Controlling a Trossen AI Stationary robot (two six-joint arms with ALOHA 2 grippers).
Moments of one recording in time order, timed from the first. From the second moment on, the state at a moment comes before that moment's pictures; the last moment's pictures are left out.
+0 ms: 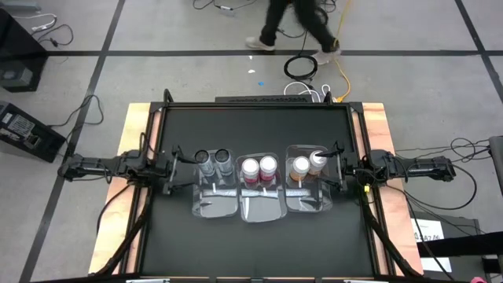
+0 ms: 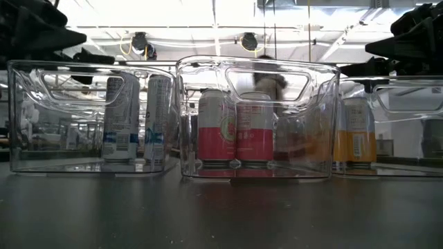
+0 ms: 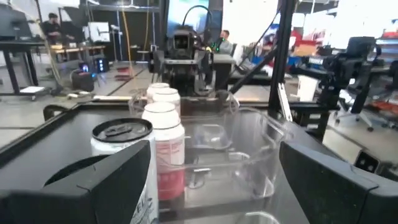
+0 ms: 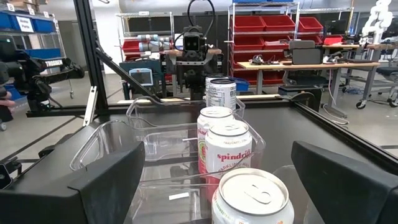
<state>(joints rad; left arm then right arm) -0.07 0.00 0.01 0.02 0.05 -0.02 0.05 0.01 0.01 0.03 0.08 0.04</state>
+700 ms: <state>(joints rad) -0.07 0.00 0.01 0.02 0.00 -0.03 0.05 0.01 0.01 0.03 0.08 0.04</state>
